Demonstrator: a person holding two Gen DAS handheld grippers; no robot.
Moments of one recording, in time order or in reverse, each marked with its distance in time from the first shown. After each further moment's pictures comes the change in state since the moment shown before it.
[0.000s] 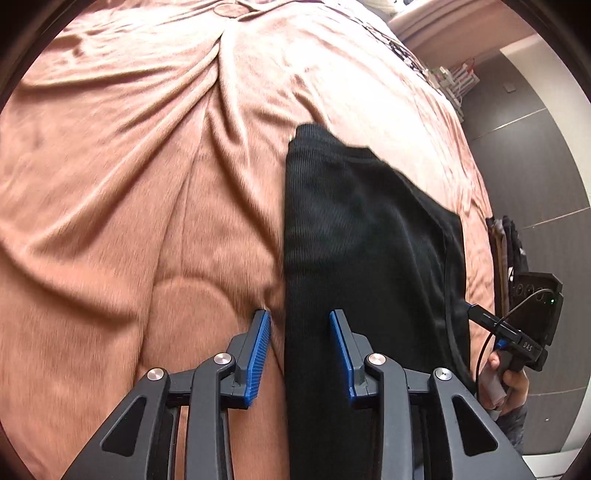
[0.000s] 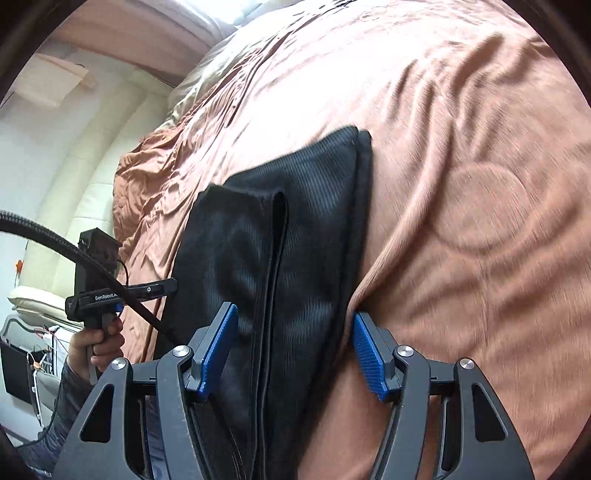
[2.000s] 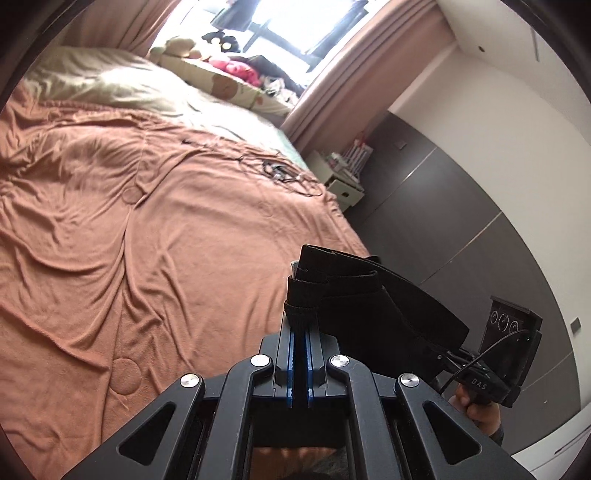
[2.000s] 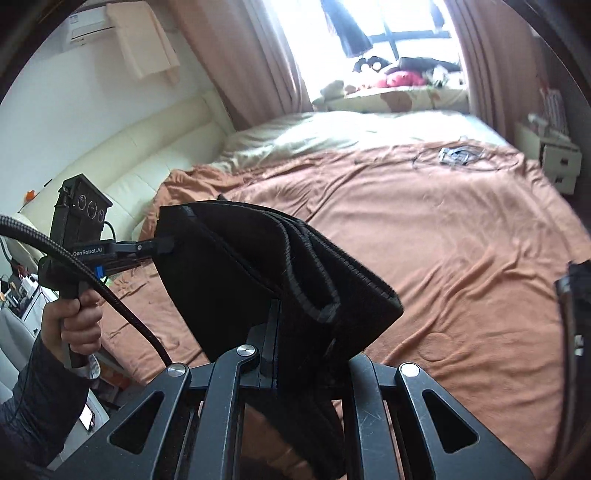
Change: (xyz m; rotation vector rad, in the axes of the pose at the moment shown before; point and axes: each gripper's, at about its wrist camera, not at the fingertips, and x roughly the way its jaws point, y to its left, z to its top) left arm -0.212 -0.153 -0.039 0.220 -0.426 -0.217; right arm -0.200 0.172 -0.095 -0.403 -0.322 -0.142
